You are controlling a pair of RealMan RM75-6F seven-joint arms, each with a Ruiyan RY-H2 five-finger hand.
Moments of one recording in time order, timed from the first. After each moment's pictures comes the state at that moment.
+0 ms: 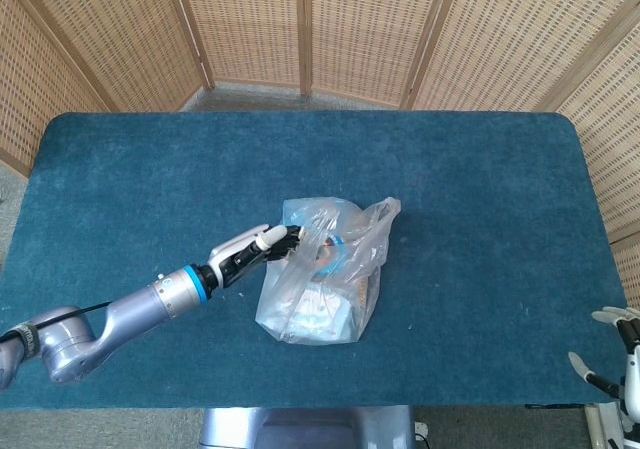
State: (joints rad) left arm -0.92 -1.11 -0.29 -1.84 1.47 0.58 -1.47; right arm -0.14 -1.20 0.09 -1.61 -1.45 1.67 0.09
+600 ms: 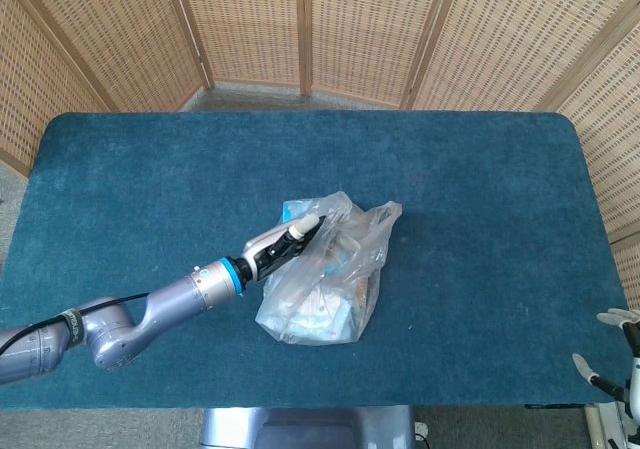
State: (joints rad) left arm -1.00 -1.24 -0.36 -1.77 1.31 0.52 -1.39; right arm -0.15 -1.20 0.09 -1.61 -1.46 1.69 0.10
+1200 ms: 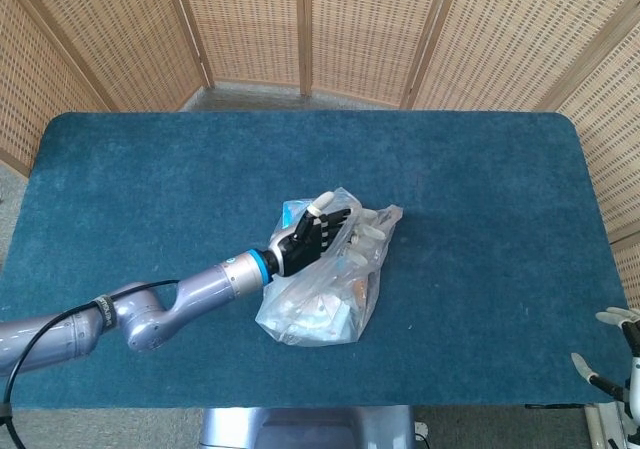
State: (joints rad) left arm -1.05 -1.38 -0.48 -1.64 1.32 0.35 -1.73; right arm -0.15 -1.20 0.09 -1.61 -1.47 1.69 0.11
